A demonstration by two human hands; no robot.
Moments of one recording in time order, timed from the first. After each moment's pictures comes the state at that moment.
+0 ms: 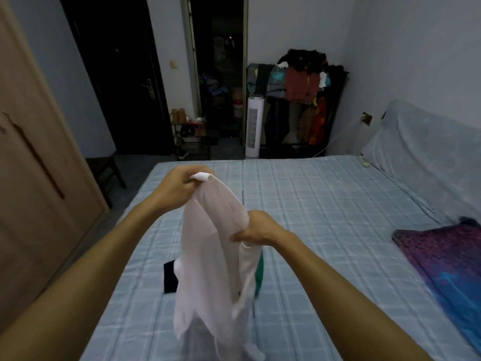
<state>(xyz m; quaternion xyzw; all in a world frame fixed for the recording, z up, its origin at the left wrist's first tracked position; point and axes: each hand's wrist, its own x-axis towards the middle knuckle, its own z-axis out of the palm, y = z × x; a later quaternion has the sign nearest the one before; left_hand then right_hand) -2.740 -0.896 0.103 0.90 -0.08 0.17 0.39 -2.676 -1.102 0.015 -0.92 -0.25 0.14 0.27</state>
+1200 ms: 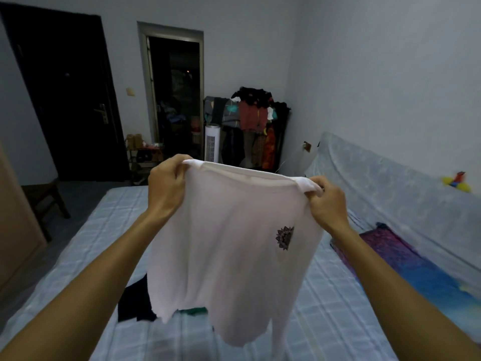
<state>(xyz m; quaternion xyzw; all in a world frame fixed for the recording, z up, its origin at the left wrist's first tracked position) -2.774 -0.991 0.154 0.82 -0.02 0.42 0.39 -2.730 -1.319 0.133 -0.86 -0.10 -0.31 0.39</state>
